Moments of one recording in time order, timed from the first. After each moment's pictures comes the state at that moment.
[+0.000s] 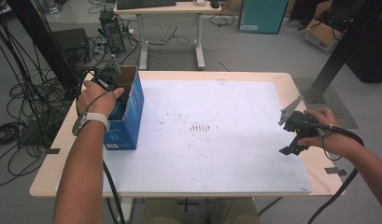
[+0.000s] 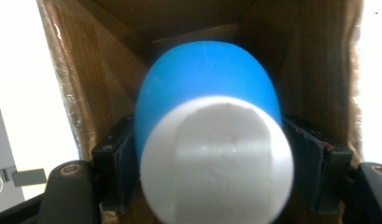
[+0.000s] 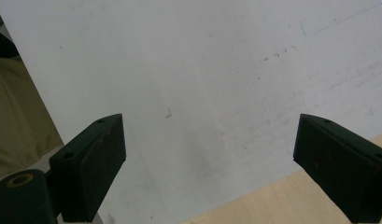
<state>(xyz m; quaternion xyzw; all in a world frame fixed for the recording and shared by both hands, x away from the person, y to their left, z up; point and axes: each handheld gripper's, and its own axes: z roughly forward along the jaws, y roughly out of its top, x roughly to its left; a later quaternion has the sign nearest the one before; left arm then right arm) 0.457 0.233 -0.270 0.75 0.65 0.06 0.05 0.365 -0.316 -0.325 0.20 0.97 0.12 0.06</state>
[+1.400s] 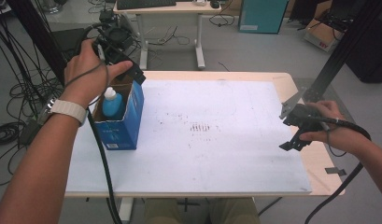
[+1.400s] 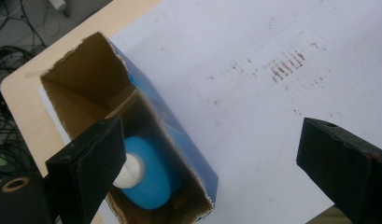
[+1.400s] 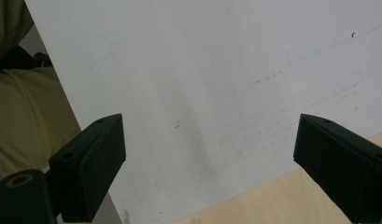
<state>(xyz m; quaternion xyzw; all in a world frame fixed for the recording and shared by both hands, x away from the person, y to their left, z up) 0.405 0.156 -0.138 0.87 0.44 0.15 0.16 0.358 -0.306 -0.286 0.18 0.97 0.13 0.07</state>
